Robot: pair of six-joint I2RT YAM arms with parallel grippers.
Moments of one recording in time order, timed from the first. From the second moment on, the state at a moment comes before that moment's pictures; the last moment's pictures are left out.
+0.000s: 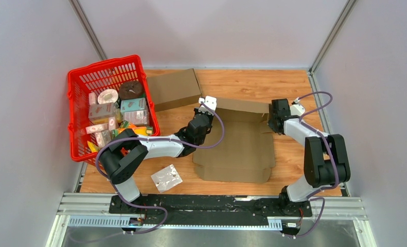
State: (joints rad) left arm -0.90 1.70 0.86 0.68 -0.66 0.01; right arm 0.10 1.57 0.85 -0.24 0.36 0.90
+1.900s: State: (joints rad) left arm -0.89 1.70 0.86 0.64 -0.68 -0.02; right arm 0.08 1.39 0.34 0.52 -0.03 1.25
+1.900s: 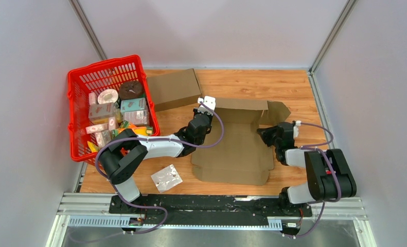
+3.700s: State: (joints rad) left arm -0.89 1.70 0.87 0.63 -0.68 -0.03; right arm 0.19 1.16 0.88 -0.52 0.13 0.47
